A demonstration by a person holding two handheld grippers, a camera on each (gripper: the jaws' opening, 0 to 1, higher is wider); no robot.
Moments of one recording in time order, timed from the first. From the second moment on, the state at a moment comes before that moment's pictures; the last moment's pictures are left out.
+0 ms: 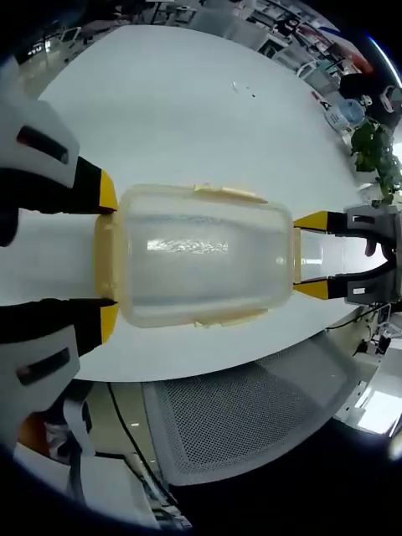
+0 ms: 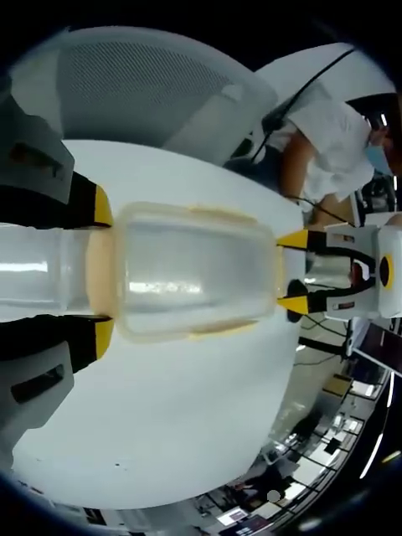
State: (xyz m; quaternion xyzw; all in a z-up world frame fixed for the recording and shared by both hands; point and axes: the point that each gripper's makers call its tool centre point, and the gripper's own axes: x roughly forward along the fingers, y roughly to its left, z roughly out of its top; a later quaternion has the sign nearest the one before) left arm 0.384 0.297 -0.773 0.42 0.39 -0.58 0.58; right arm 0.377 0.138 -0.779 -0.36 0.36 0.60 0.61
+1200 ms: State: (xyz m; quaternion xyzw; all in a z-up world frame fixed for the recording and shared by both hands) left arm 0.381 0.237 -0.775 0.42 0.38 -0.58 0.58; right arm 0.372 0.078 -0.777 -0.36 0.37 0.59 0.62
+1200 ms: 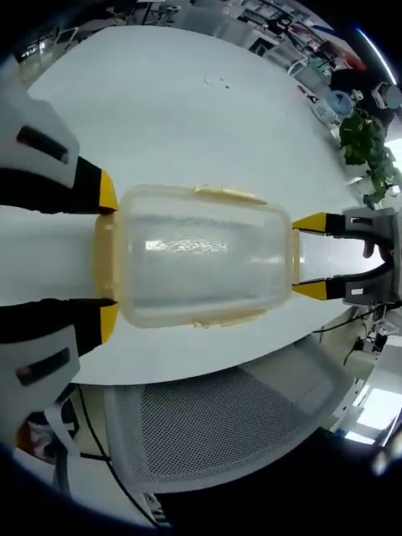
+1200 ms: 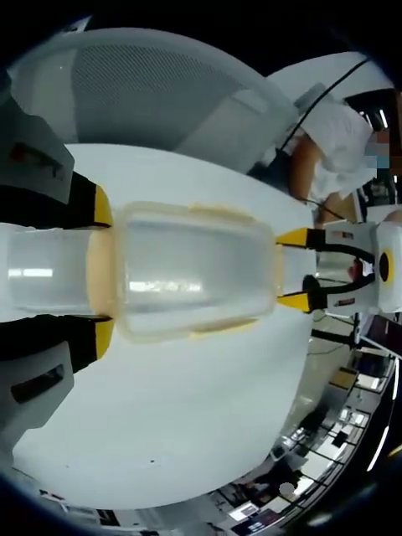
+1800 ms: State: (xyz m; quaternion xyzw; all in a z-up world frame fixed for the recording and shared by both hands) left arm 0.382 0.214 -0.777 0.42 0.38 -0.59 0.58; right arm 0.372 0.055 -0.779 -0.37 0.37 0.59 0.61
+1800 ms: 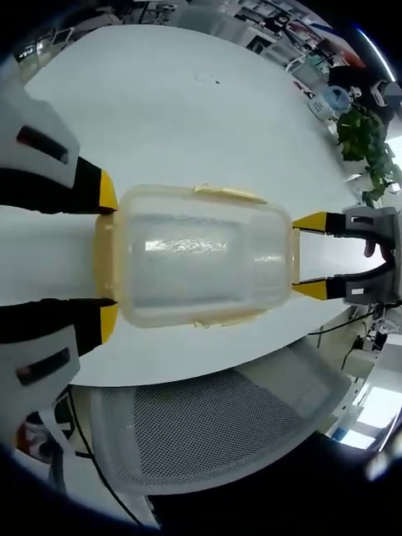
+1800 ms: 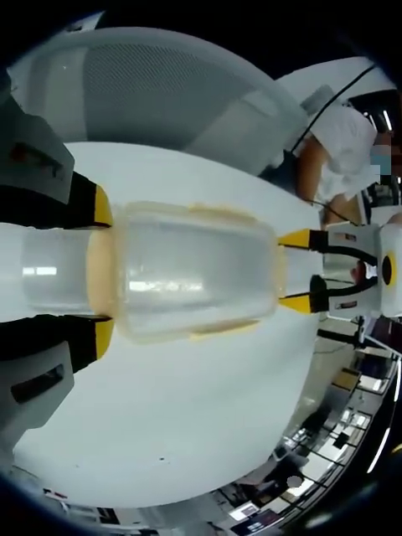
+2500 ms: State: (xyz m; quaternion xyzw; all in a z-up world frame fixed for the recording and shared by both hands) left arm 0.385 0.177 -0.780 0.42 0.37 -0.60 0.58; right arm 0.373 0.018 -0.784 -0.38 0.38 0.58 0.62
